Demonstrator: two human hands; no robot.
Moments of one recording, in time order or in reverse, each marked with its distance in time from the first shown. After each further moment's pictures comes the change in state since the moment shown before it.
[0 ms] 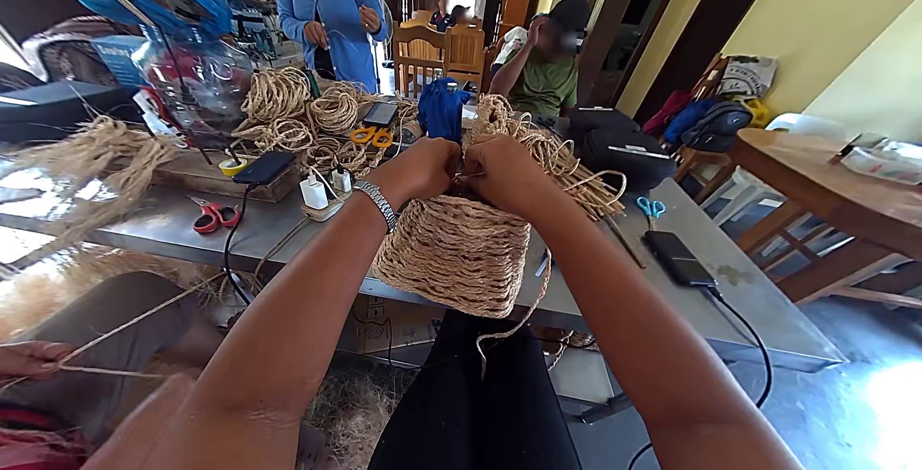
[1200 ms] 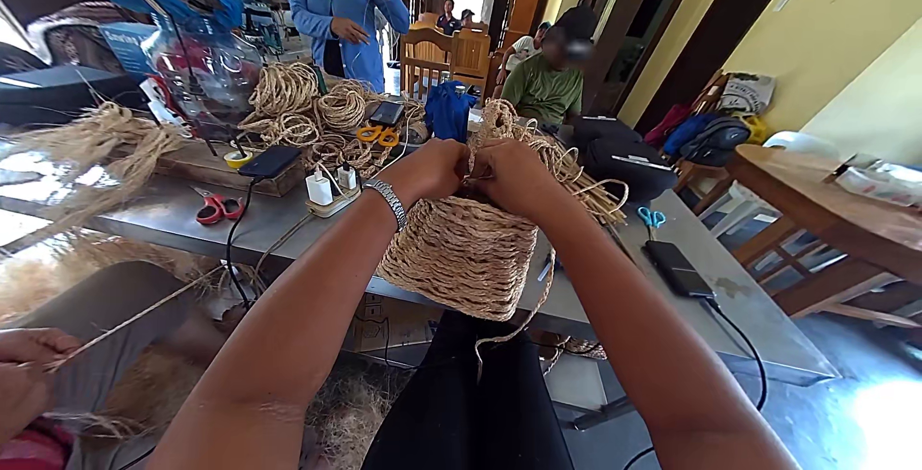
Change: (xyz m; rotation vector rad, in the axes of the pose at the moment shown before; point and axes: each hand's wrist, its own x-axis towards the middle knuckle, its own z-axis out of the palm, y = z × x) left_hand 0.001 -0.001 0.001 -0.018 -0.003 -0.002; right_hand 0.001 0.000 -0.001 0.001 -0.007 -0.006
